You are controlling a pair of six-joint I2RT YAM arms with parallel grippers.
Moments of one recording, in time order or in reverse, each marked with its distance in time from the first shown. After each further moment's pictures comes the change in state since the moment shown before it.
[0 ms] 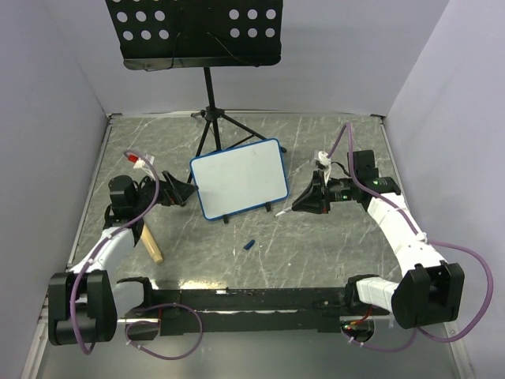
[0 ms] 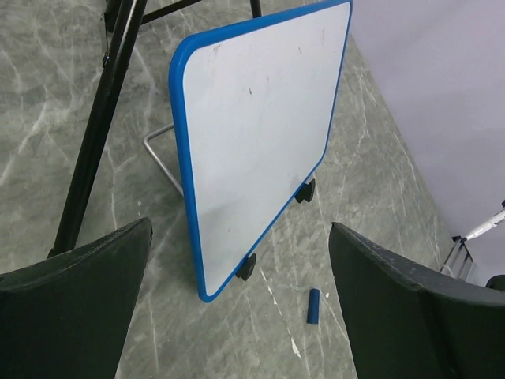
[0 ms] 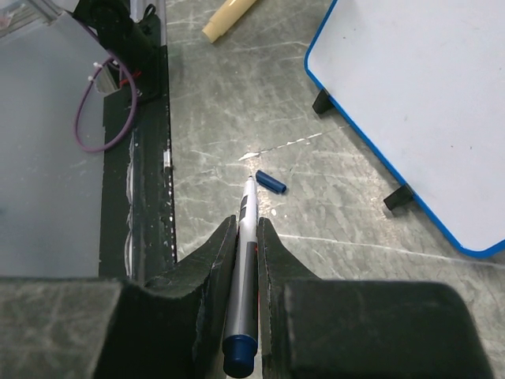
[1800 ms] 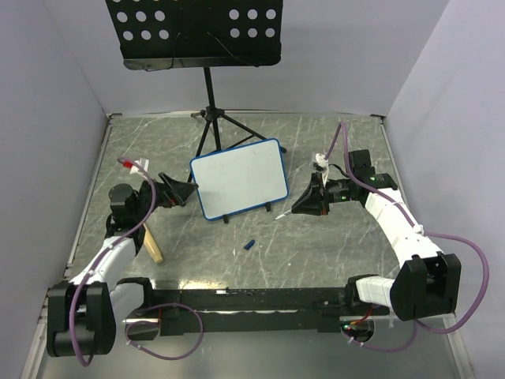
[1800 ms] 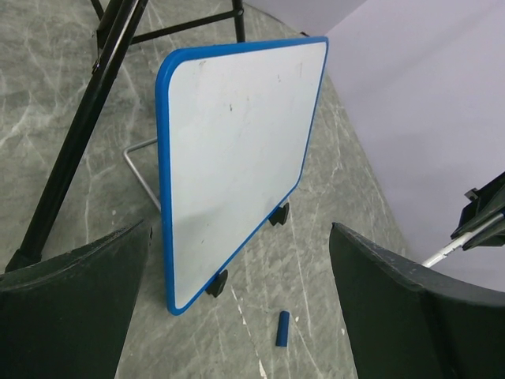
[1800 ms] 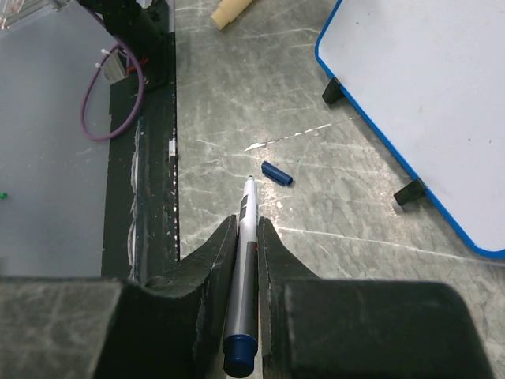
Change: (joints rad) left arm -0.026 -0.082 -0.084 0.136 -0.076 -0.173; right arm 0.002 0.053 0.015 -0.084 -0.014 -0.104
